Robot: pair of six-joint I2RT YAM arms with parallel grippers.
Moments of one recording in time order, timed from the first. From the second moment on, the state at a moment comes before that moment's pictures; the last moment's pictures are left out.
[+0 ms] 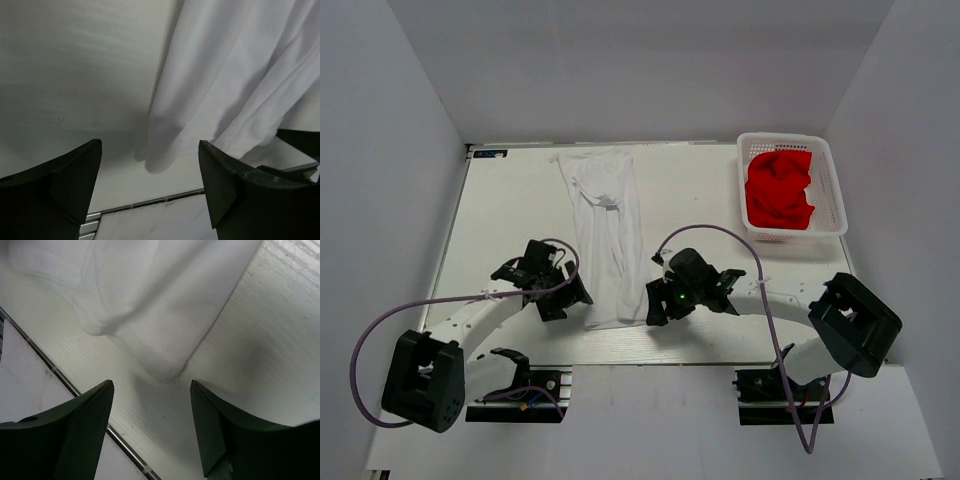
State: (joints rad) left arm -0.33 1.13 0.56 -0.56 0.21 -0.74; right arm 0.91 1.43 0.65 -0.11 -0.29 0.44
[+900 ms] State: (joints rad) left arm -0.46 1.02 0.37 -0.56 0.34 -0.90; right arm 0.92 1.39 0.61 -0.14 -0.29 0.49
